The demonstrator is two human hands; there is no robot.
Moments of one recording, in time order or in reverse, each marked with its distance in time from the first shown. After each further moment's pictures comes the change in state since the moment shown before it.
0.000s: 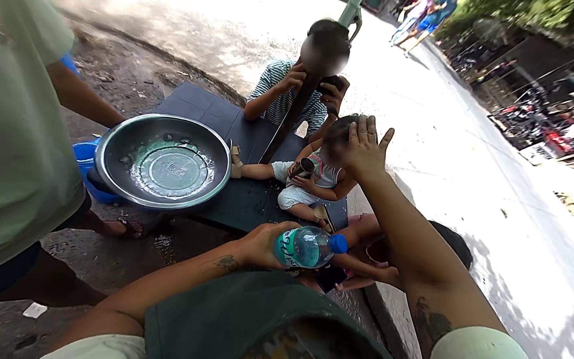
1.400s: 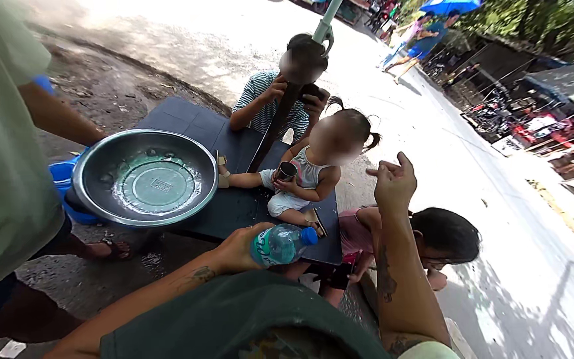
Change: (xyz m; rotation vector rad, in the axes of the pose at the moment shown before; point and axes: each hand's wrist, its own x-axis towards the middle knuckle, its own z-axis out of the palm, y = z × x) left_hand -0.017 -0.001 -0.024 0.045 0.054 -0.115; right_hand -0.088 0.006 -0.078 0.794 0.261 0.657
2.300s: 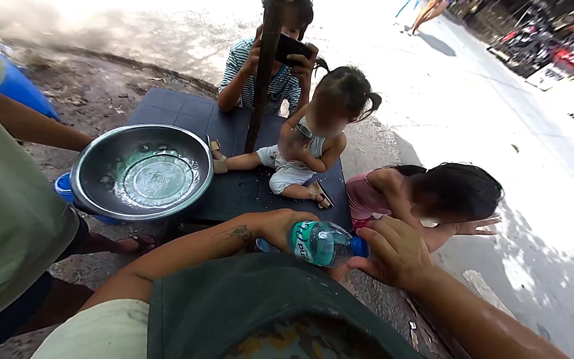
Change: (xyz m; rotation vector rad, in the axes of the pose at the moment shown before) left_hand 0.081 0.043 0.029 -0.086 -0.650 0.158; right_hand -0.139 0.036 -0.075 -0.286 -0.273 -1.104
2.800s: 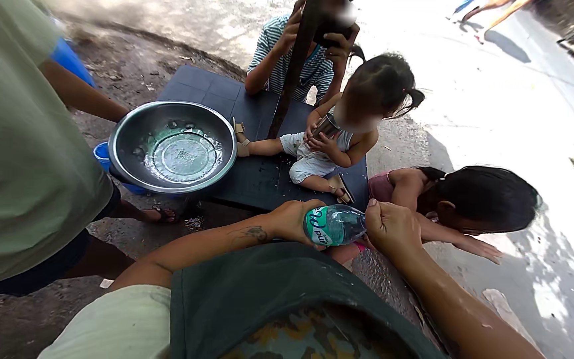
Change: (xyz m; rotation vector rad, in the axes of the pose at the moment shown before) left_hand -0.021 0.008 0.026 0.057 0.260 -0.373; right_hand 0.039 -0.020 0.042 0.031 -0.255 0.734
